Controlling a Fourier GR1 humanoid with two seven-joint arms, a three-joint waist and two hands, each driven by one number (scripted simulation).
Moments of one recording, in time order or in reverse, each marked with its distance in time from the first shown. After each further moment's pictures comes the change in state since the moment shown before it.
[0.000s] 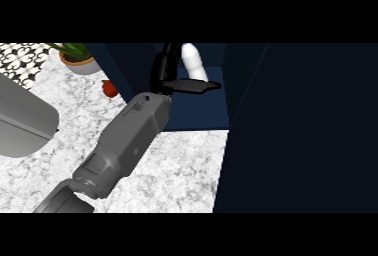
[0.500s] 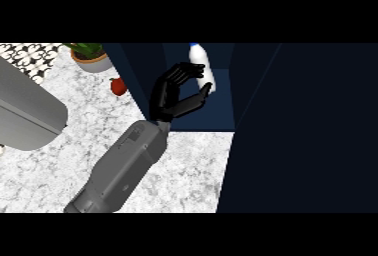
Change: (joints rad) left arm 0.307 0.021 -0.156 -0.441 0.025 0.069 0.114; right arm 0.006 -0.023 -0.002 -0.004 0.005 0.008 0.008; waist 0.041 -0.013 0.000
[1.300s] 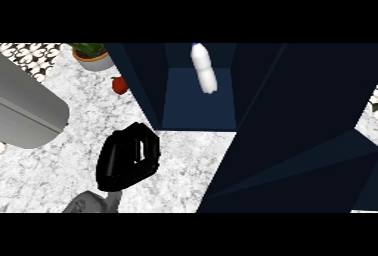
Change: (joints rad) left arm 0.599 0.242 -0.127 -0.696 -0.069 0.054 0.085; right arm -0.140 -0.015 0.226 0.021 0.034 0.046 0.230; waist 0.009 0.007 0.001
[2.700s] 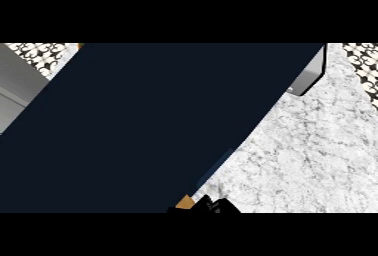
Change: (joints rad) left arm 0.445 0.272 0.245 -0.314 0.122 -0.241 -0.059; right arm -0.598 0.207 0.127 0.247 0.139 -0.243 0.308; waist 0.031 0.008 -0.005
